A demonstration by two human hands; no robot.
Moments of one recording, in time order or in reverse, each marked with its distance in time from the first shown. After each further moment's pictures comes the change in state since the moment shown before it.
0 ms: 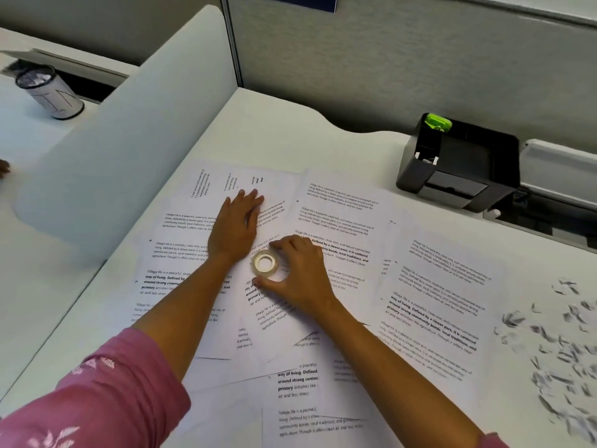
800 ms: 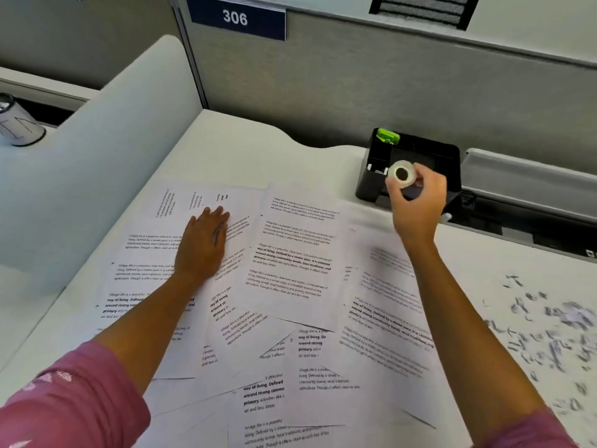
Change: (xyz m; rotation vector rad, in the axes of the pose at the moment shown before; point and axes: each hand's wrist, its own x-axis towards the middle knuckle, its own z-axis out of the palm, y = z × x) left_hand -0.002 0.004 0.003 0.105 0.003 0.015; right_hand 0.029 0.136 -0.210 0.102 0.820 0.354
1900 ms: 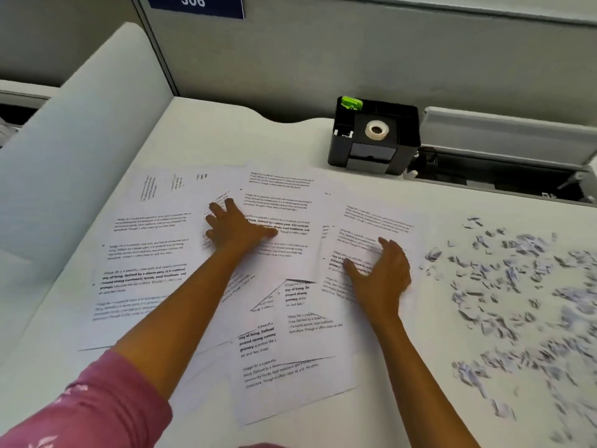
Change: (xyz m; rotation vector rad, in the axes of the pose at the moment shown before) left_hand -0.033 0.144 0.002 0.105 -0.281 -0.527; right_hand -0.203 0.024 -0.073 -0.357 -0.201 0.332
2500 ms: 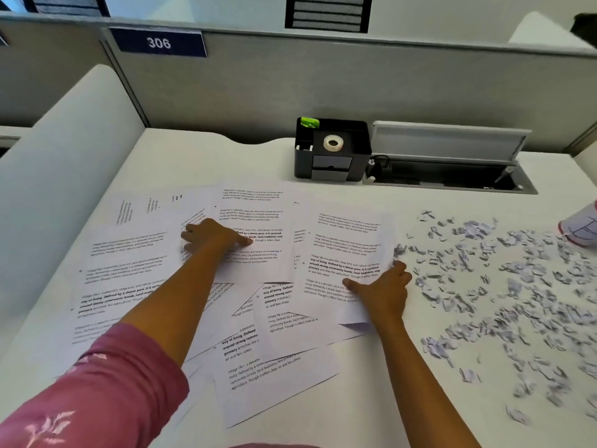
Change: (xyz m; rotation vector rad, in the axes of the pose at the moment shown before) left_hand -0.008 0.019 -0.014 0.099 -0.100 -0.169; right_hand -0.014 0.025 -0.059 -0.002 -0.019 0.371
